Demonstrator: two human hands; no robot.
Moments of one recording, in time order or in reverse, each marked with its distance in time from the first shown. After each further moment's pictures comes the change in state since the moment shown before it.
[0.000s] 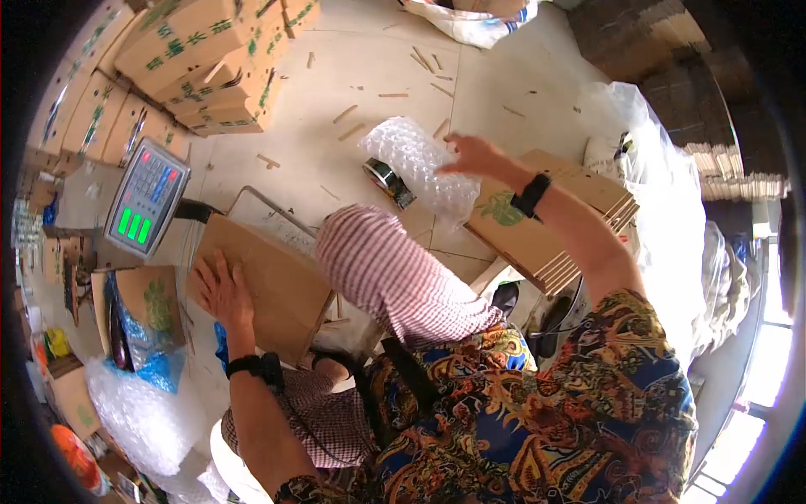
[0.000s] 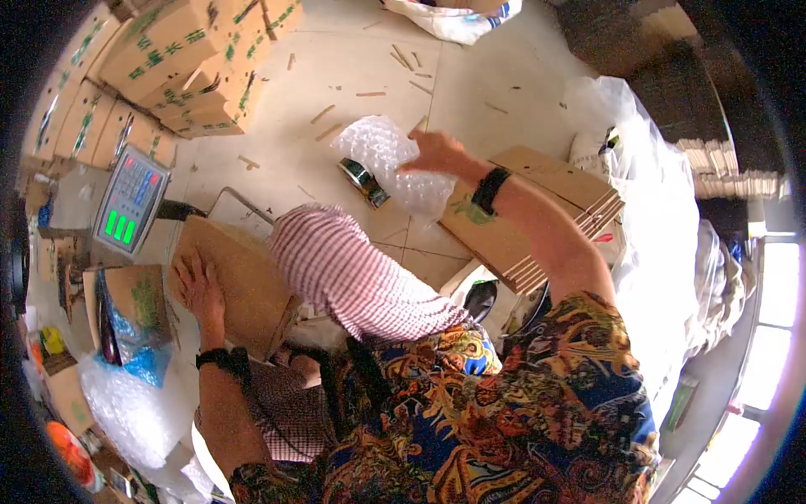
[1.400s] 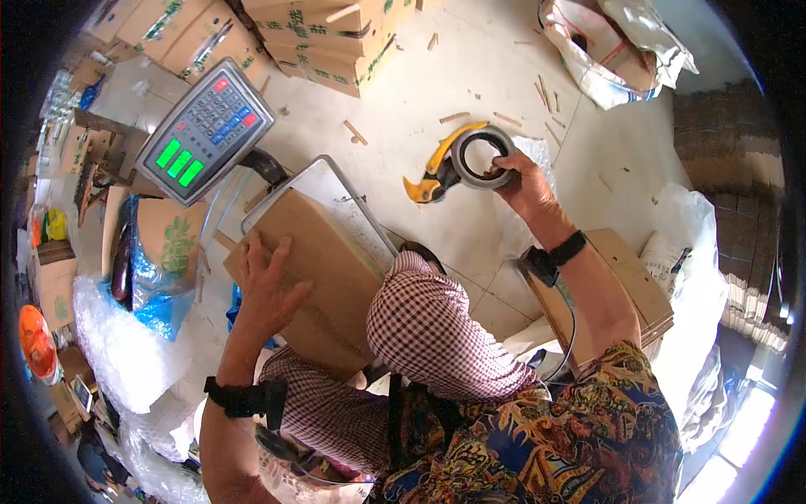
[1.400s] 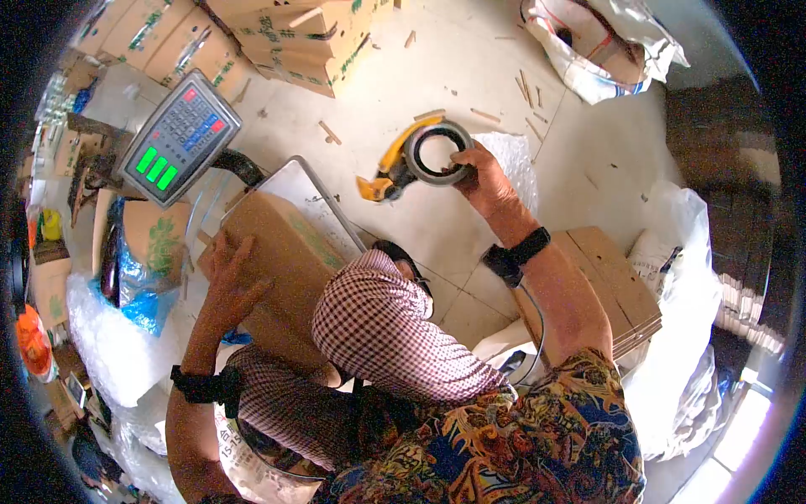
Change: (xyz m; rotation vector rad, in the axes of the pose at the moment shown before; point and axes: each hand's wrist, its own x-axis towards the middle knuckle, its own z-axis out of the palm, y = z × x) left_hand 0.027 -0.023 -0.062 -0.453 -0.376 0.209; right_hand 0.109 -0.116 0.024 1.719 -0.120 0.198
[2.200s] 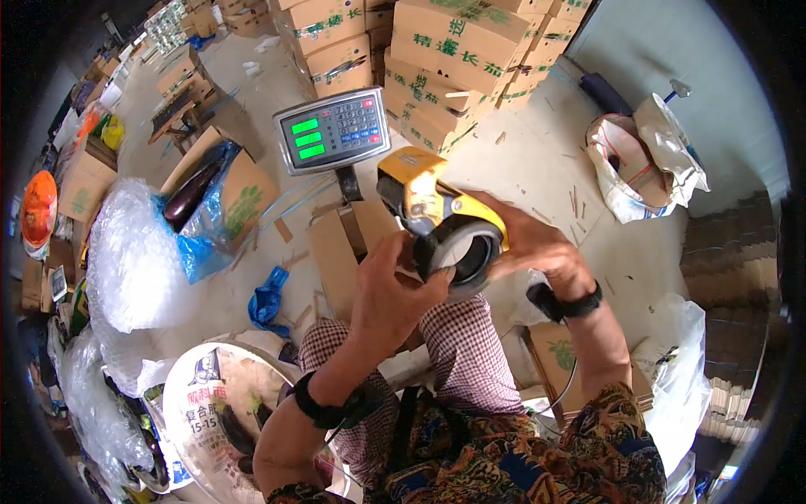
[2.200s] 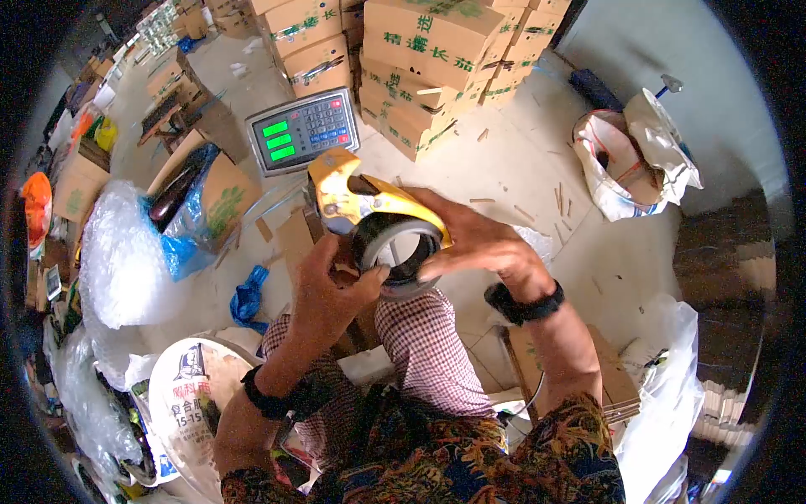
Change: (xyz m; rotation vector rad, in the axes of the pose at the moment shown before) left_hand -0.079 0.141 -0.075 -0.919 0.541 0.008; right_hand -0.156 -0.078 0.200 -1.074 -1.063 -0.463
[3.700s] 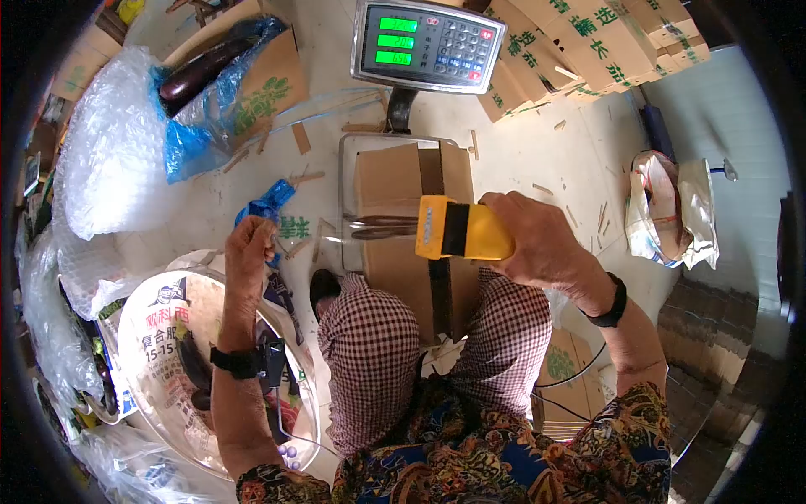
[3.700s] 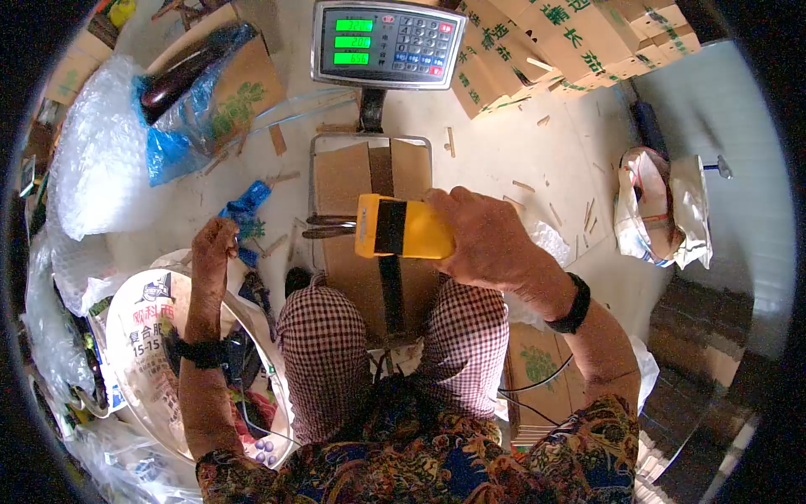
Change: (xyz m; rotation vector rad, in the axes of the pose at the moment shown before) left_hand -0.064 -0.239 -0.179 -0.290 0.420 -0.477; right_hand 0.086 0.031 0.078 -0.848 -0.171 0.023
